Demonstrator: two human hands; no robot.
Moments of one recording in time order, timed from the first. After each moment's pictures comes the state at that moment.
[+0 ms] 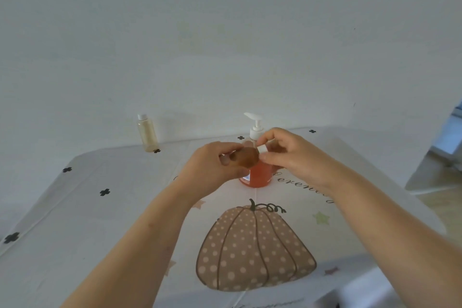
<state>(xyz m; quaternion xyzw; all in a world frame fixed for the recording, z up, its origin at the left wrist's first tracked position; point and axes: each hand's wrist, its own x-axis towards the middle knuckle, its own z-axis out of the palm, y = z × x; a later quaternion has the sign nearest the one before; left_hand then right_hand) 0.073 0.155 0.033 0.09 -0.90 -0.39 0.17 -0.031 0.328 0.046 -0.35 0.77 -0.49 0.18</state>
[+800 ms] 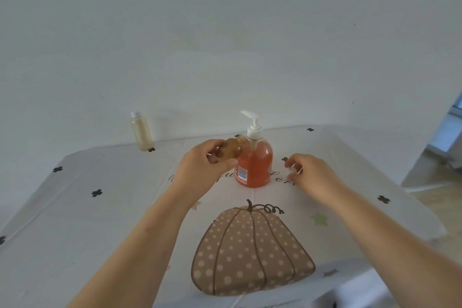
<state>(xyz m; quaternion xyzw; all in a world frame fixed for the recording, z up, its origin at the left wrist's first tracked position) 0.064 0.147 0.014 0.16 -0.85 -0.44 0.23 -0.083 0.347 -0.020 -0.25 0.94 -0.24 0.02</state>
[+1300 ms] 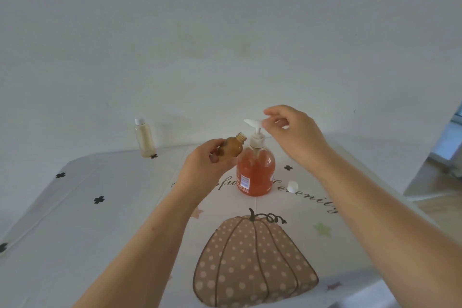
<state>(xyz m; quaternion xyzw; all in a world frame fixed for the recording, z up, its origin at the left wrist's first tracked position) 0.053 0.143 0.021 0.18 -0.82 -0.48 0.24 -0.060 0.300 0.070 -0.32 0.84 -0.44 -0.07</state>
